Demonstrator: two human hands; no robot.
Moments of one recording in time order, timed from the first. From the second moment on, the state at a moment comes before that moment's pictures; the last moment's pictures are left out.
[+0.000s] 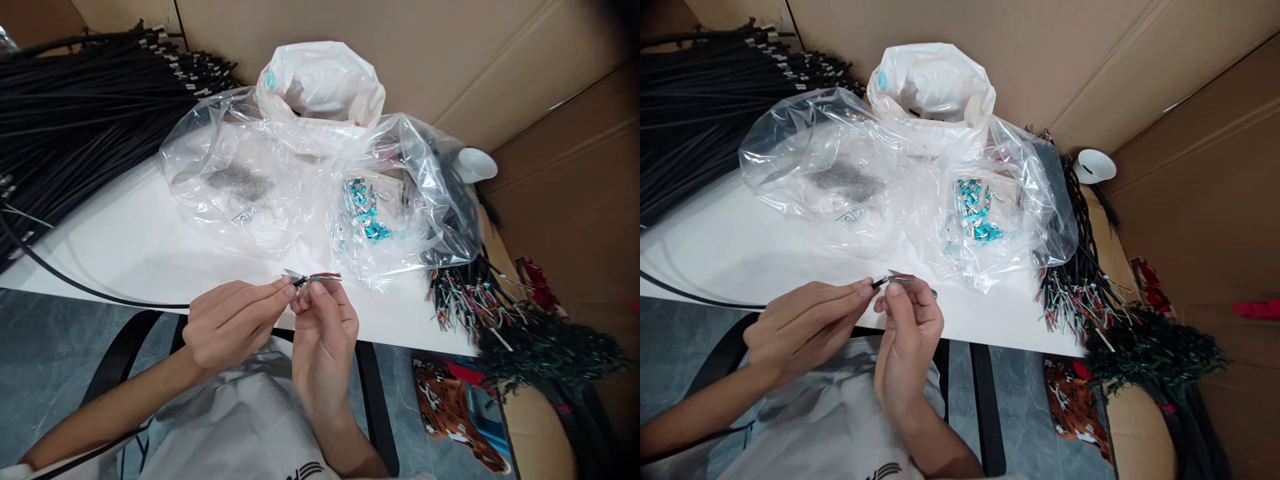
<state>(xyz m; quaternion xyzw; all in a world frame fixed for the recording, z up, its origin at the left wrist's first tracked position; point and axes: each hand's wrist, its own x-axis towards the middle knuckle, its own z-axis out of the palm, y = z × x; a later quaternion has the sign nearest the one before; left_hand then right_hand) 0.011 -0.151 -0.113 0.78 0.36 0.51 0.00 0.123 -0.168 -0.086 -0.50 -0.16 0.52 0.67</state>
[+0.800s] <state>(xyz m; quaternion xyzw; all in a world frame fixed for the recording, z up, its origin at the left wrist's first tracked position) 0.023 -0.148 -0.102 0.71 0.41 0.54 0.18 0.149 -0.158 -0.105 -0.46 -0.26 0.52 0.67</state>
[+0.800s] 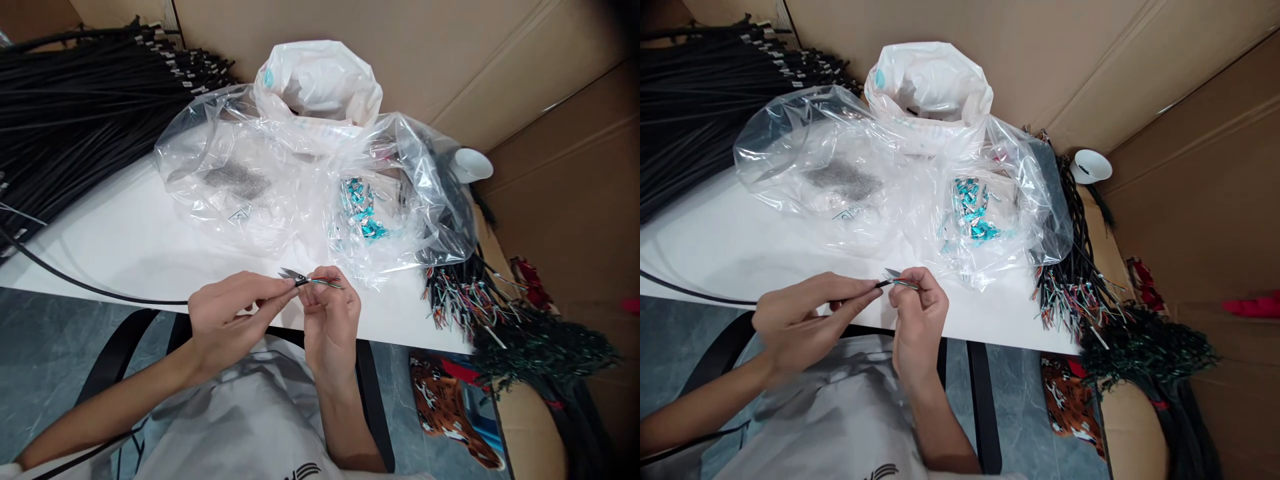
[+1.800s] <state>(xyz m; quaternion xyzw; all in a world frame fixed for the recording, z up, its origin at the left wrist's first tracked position) -0.030 -0.123 -0.111 0.93 0.34 0.12 0.04 0.222 -0.177 -0.112 -0.56 -0.68 0.40 0.27</state>
